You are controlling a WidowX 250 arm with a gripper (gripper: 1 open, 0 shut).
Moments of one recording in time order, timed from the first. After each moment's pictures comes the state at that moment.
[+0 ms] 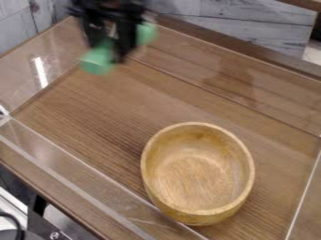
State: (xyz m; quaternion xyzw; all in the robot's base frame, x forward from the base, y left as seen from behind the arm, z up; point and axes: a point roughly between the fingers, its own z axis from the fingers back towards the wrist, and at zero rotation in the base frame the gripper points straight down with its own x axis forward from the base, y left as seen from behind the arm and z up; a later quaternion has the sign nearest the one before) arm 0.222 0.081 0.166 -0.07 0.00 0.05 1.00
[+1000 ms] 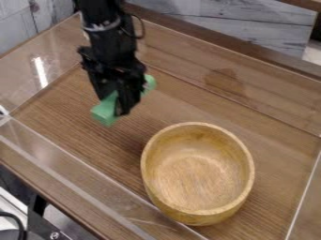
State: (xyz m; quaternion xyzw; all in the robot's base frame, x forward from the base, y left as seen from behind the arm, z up) arm 0.237 0.054 0.081 -0.04 -0.01 -0.04 1.00
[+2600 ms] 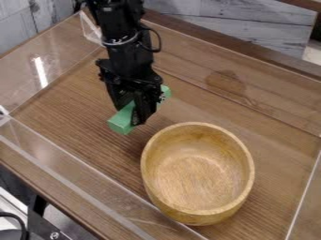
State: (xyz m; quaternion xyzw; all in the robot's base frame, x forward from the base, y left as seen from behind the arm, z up) arm 0.247 0.044 0.066 -0.06 -0.01 -0.04 1.00
